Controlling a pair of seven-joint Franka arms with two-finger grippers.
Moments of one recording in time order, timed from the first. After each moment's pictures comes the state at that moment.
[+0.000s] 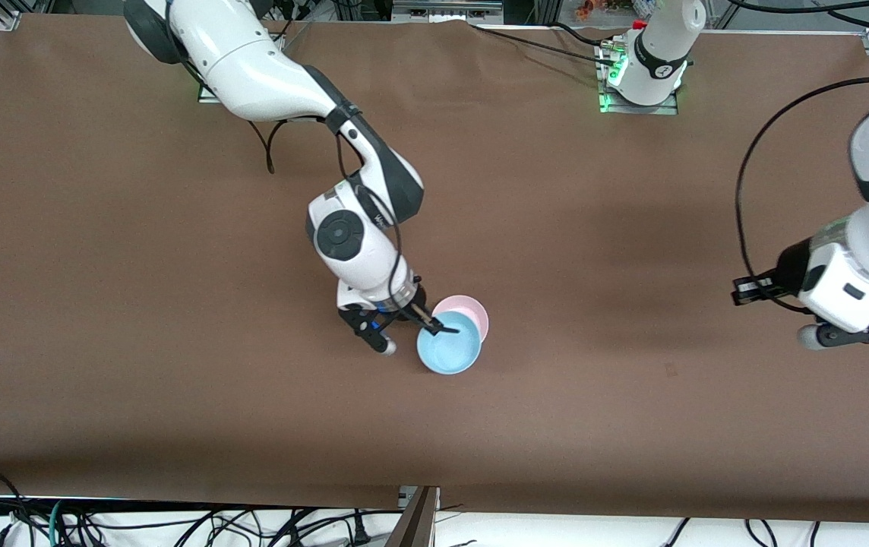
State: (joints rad) left arm 0.14 0.40 -0.21 -1.31 -0.01 1.67 -0.23; right arm 0.60 0.94 0.06 -1.10 0.16 2.33 1.27
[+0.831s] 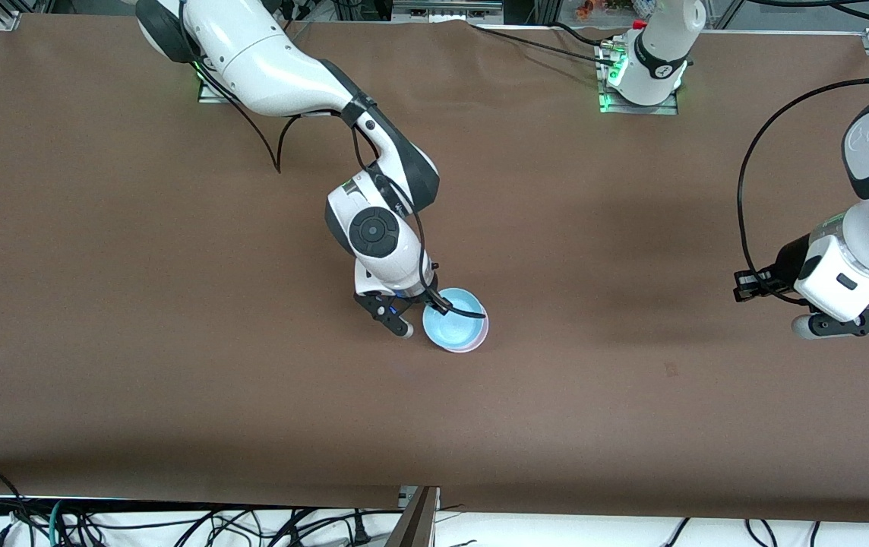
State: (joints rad) left arm 0.15 0.34 -0.22 -1.45 -0.01 1.77 -0.18; right arm 0.63 0.95 0.05 -1.09 0.12 2.18 1.29
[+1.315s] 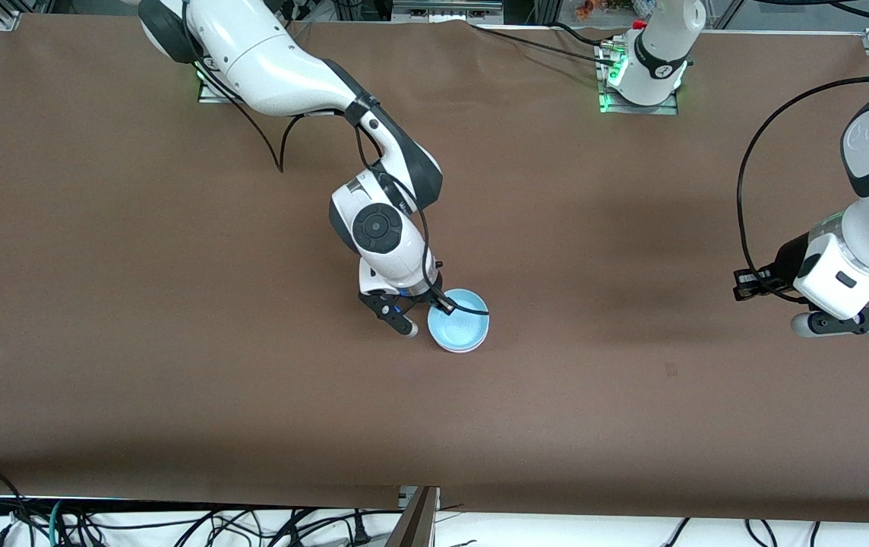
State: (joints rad) left arm 0.15 0.34 -0.22 -1.46 -0.01 1.78 -0.18; right arm 0.64 0.96 0.05 -1.09 0.12 2.24 1.30
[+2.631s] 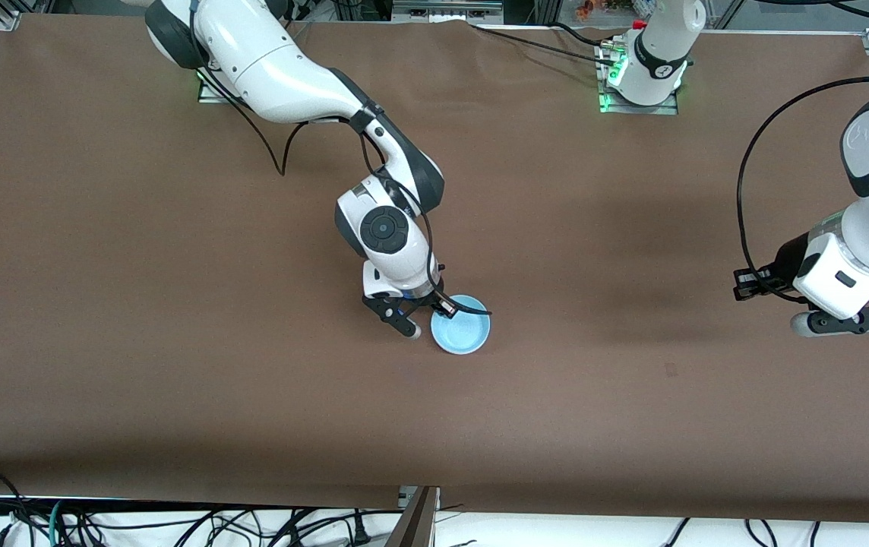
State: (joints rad) left arm 0.15 0.33 -0.22 -1.46 -0.01 1.78 -0.18; right arm 0.65 0.99 0.05 -1.09 0.08 2.27 1.30
